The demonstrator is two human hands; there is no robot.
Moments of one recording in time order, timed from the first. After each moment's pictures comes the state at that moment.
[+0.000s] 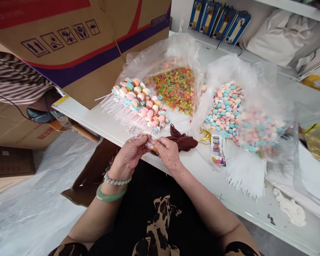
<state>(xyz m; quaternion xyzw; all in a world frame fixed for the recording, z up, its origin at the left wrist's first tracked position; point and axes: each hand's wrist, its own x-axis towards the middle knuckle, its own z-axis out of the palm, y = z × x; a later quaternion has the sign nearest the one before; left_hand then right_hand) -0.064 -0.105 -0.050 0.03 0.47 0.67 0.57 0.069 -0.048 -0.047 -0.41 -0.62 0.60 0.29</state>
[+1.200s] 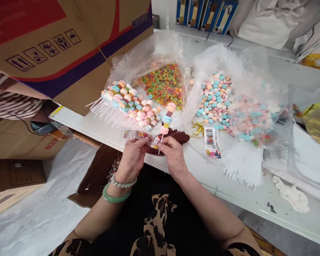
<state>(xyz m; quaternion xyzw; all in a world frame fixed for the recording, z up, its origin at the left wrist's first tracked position) -0.007 -0.091 -0.036 0.08 0.46 0.73 0.50 0.108 -0.055 -0.044 -0.40 -0.43 0.70 0.41</state>
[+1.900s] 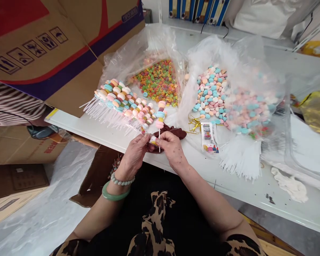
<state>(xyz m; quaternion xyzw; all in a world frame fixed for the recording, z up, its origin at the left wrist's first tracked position) -0.008 -0.091 -0.052 0.16 0.51 0.63 0.57 0.113 -0.043 -0.039 -0.43 -0.48 0.67 0.37</state>
